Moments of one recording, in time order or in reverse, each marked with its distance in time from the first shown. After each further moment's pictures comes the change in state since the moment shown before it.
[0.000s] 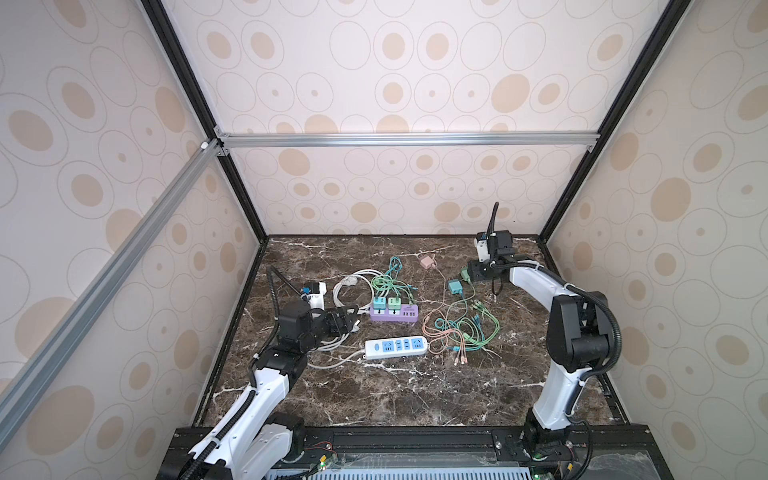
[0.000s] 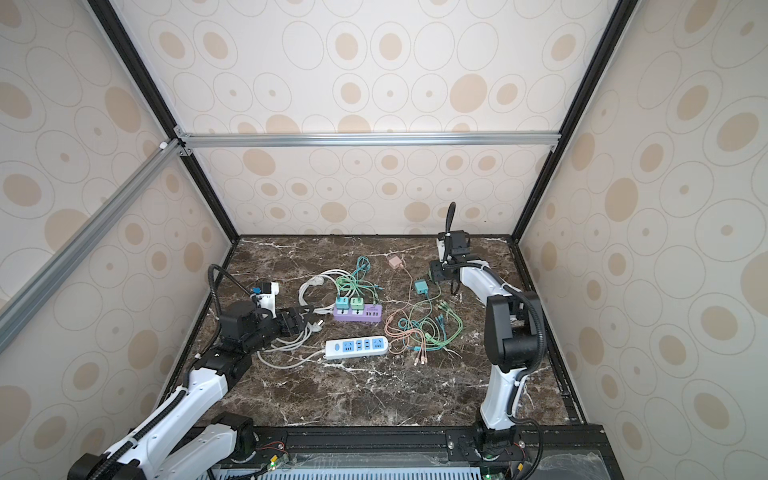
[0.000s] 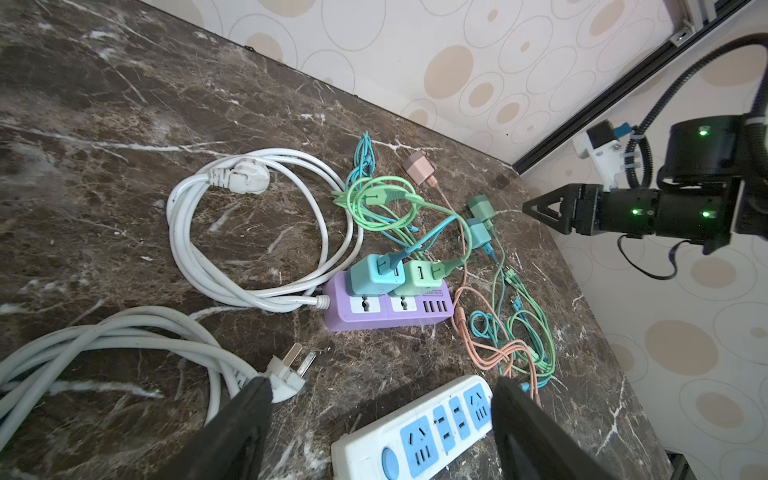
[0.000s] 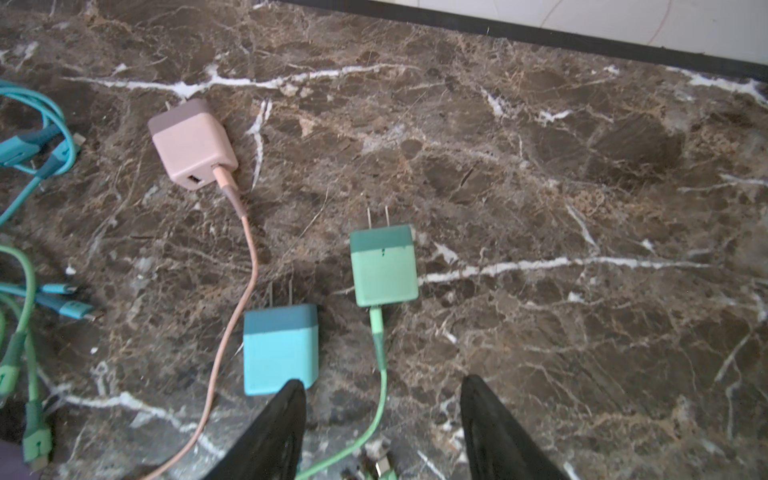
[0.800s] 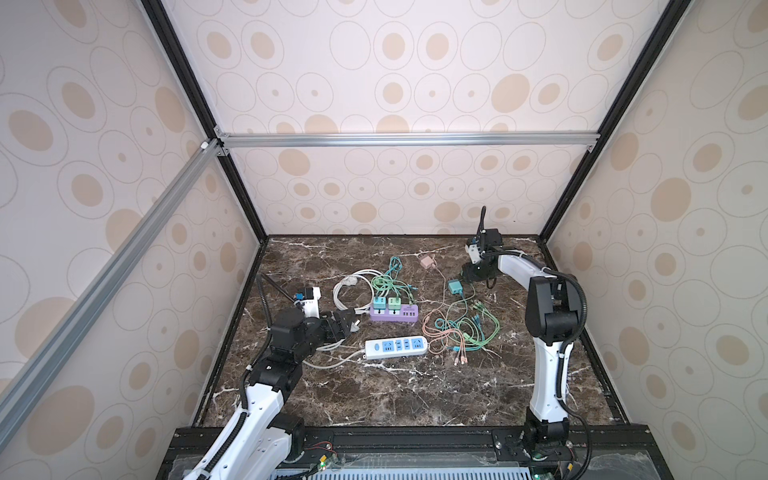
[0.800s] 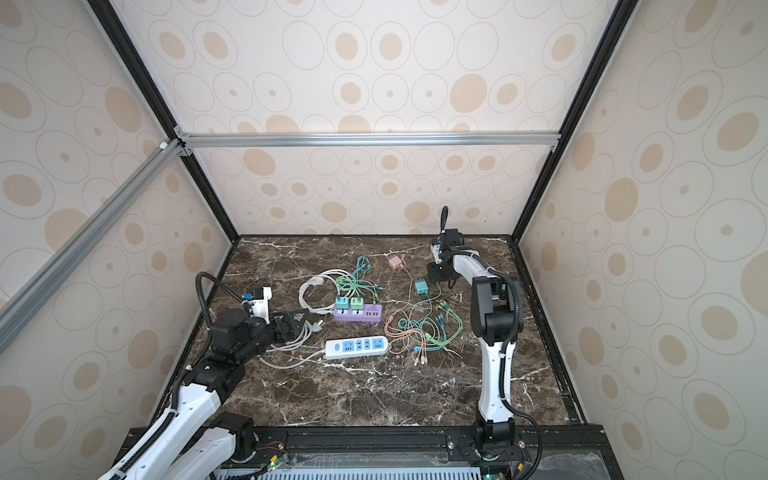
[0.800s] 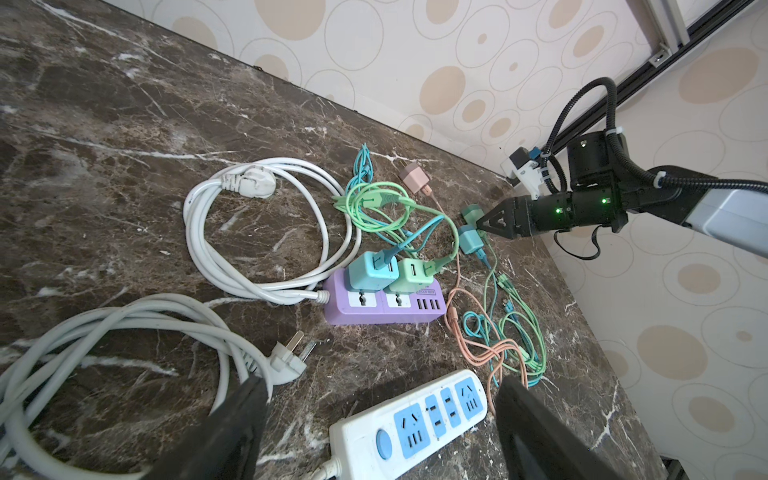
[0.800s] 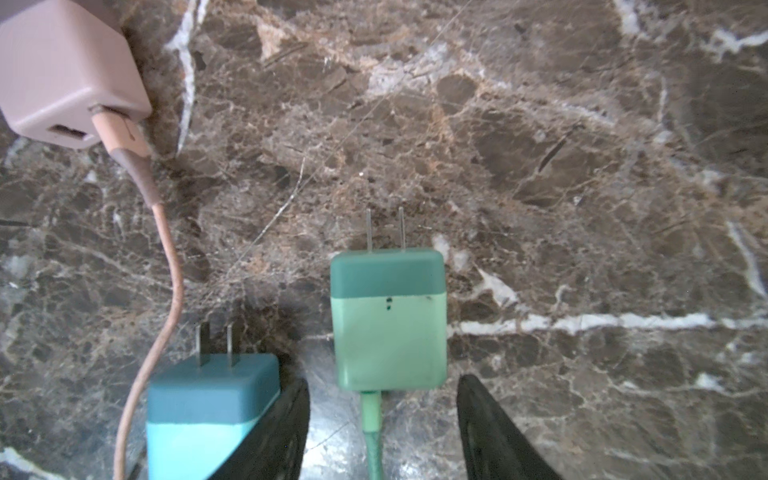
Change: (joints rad) left arm 0.001 -0.138 -0.037 -0.074 -0.023 -0.016; right arm -0.018 0.283 0.259 -0.191 -0.078 -0.067
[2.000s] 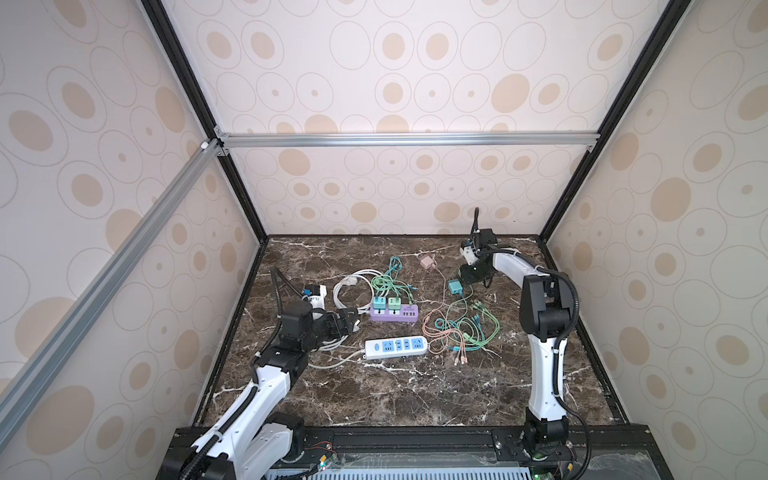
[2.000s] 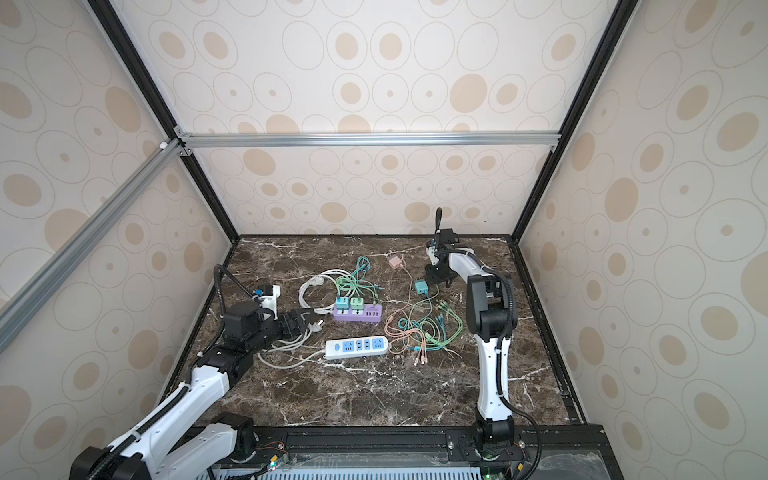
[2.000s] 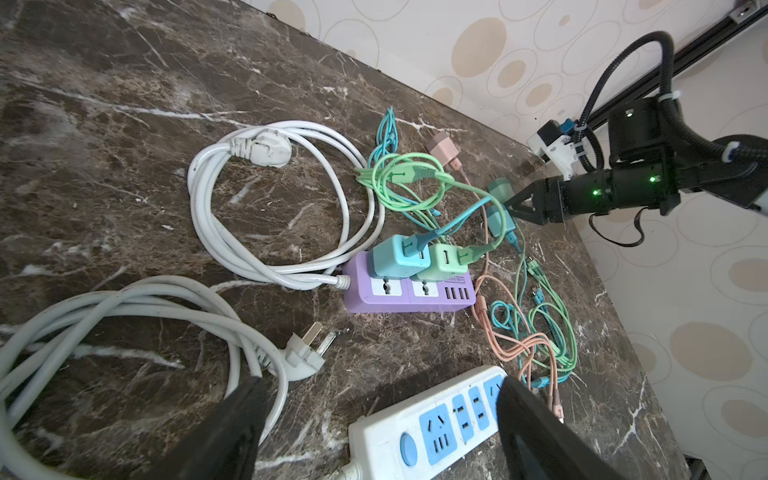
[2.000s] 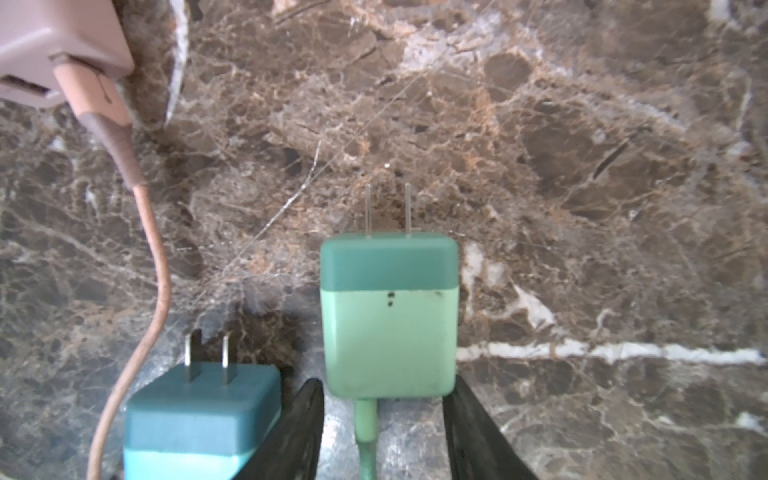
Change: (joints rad) left arm 0.000 0.216 0.057 0.040 -0.003 0.021; right arm 0.021 0.063 0.089 -0.076 0.019 -0.058
